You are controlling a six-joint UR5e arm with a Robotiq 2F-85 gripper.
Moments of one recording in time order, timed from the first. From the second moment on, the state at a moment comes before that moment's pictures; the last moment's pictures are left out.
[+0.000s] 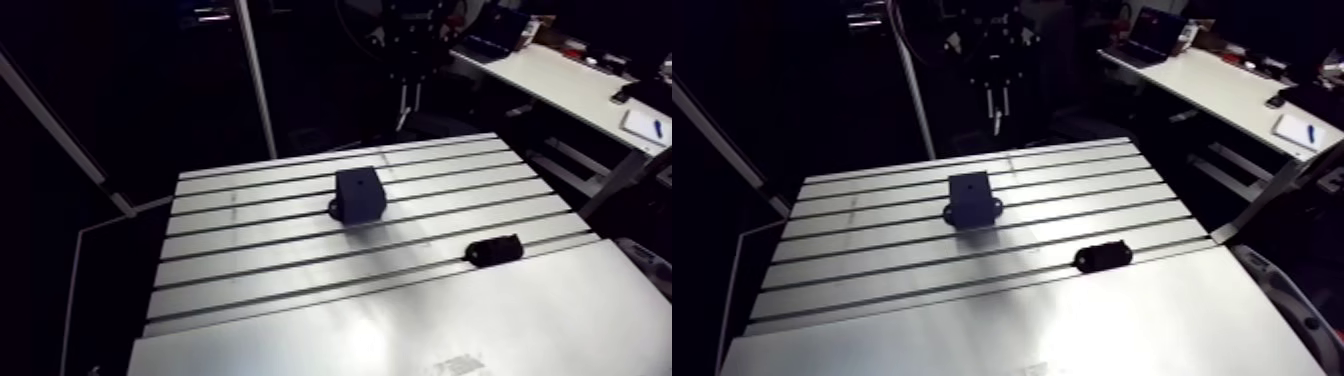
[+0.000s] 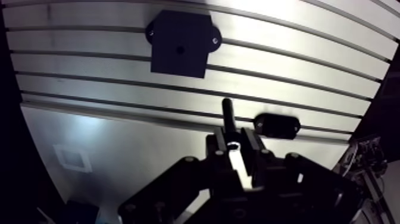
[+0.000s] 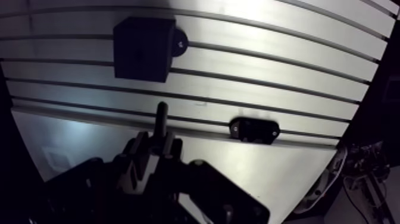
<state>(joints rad) -0.22 -1.21 1.39 -1.48 -1.64 -1.93</state>
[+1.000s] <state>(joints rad) -0.14 -1.06 1.34 -1.45 -1.66 -1.85</state>
